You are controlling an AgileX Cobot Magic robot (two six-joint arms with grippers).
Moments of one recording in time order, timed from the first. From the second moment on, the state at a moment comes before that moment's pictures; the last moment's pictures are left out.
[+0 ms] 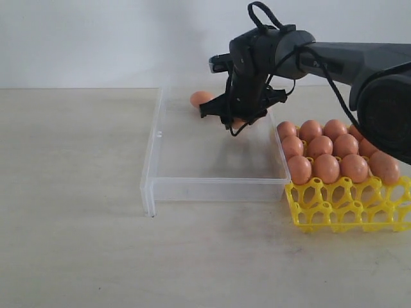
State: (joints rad) left arm -0.18 0.00 0.00 0.04 0.23 -0.08; right arm 0.32 2.43 -2.06 -0.20 0.85 0.34
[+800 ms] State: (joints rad) left arm -0.18 0.00 0.00 0.04 0.23 -0.08; right arm 0.35 1.42 -0.71 -0.17 -0.35 0.45
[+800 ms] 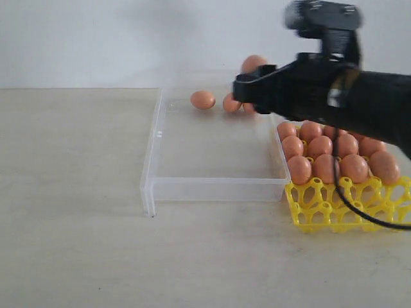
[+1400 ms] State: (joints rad) left arm -0.18 0.00 0.00 0.04 0.23 -0.08; right arm -0.42 1.31 -0.44 -1.32 -1.13 1.28
